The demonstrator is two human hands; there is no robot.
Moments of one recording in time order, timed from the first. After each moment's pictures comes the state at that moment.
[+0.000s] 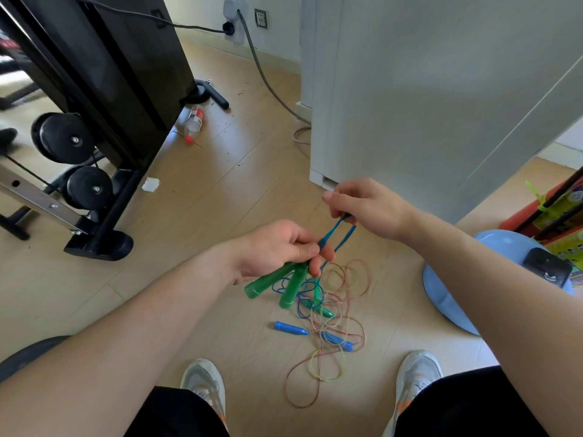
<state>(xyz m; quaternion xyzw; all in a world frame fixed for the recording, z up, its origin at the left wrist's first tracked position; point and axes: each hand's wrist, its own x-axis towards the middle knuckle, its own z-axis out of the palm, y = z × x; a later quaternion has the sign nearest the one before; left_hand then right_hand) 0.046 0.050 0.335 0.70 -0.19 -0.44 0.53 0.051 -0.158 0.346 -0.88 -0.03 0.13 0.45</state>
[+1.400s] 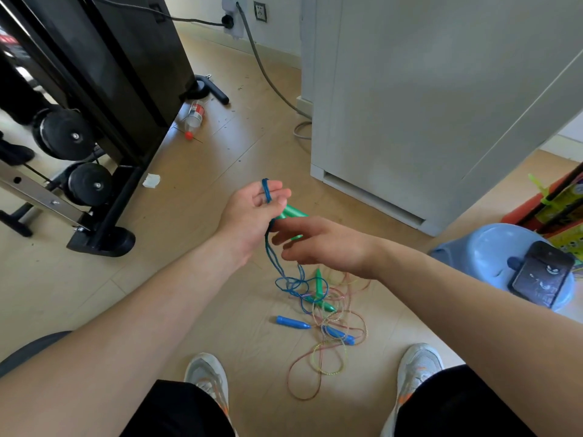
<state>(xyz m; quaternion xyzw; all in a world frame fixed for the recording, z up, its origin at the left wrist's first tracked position) 0.067 0.056 0.317 0.72 0.05 -0.14 0.68 0.019 -0.093 0.334 -0.78 -0.07 0.31 0.54</state>
